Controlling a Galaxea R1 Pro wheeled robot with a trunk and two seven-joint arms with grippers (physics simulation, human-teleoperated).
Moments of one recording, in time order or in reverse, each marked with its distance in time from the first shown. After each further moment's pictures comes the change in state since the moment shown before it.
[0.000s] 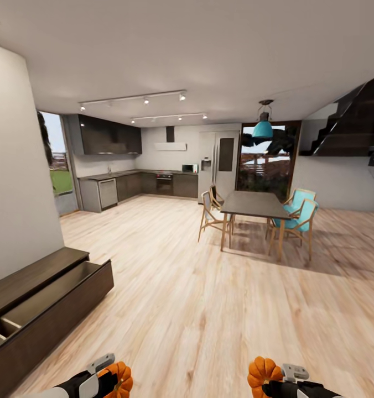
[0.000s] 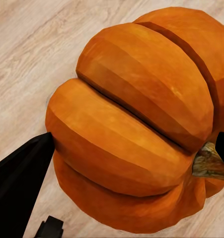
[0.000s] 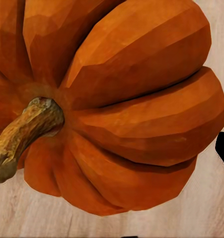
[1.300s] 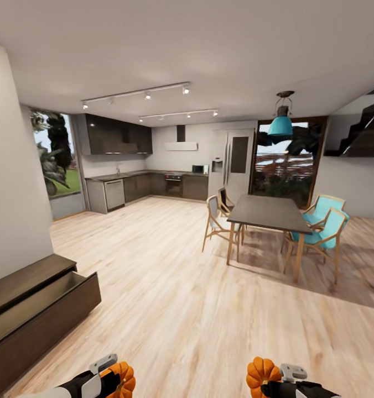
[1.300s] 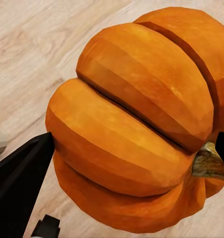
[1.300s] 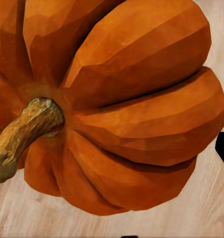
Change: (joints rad) left arm 0.001 -0.012 0.000 -0.001 -0.001 0.000 0.000; right arm 0.000 0.006 0.002 0.001 0.008 0.000 0.000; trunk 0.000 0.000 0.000
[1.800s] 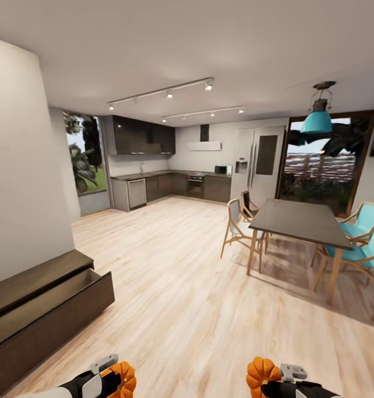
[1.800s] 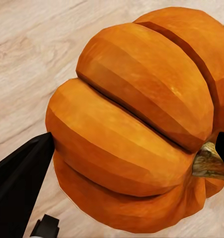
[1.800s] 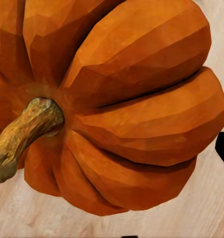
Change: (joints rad) left arm 0.000 -0.003 0.000 0.000 0.000 0.000 0.000; right arm 0.000 0.000 0.000 0.000 0.000 0.000 0.000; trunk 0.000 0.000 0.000
